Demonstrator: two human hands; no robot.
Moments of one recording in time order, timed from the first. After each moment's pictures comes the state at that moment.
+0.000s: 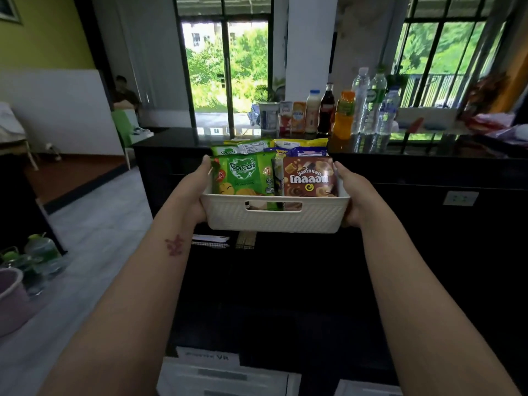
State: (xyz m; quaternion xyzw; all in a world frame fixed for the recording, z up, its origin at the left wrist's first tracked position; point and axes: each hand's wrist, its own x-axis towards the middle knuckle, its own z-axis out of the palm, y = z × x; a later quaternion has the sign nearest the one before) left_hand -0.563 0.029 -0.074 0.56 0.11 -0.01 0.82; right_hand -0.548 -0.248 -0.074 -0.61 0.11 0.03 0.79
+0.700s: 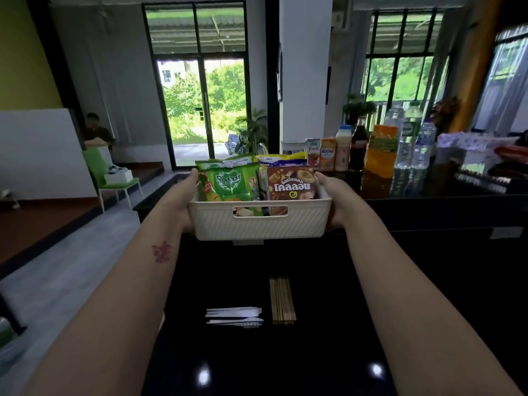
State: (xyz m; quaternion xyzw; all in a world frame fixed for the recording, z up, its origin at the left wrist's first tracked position) left_hand -0.335 0.211 -0.024 0.56 0.09 -0.09 0.82; right_hand -0.351 -0.071 -0.024 -0.62 0.14 0.02 0.77
